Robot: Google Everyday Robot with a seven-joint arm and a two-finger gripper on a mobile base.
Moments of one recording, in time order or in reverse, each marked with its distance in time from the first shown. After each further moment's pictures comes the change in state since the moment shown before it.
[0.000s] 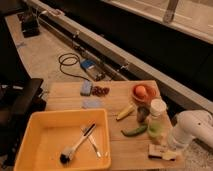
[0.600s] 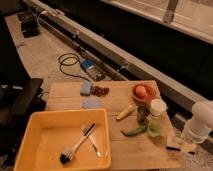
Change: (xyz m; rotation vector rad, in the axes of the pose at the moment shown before) arm 0.077 -0.032 -0.068 0.093 0.153 0.172
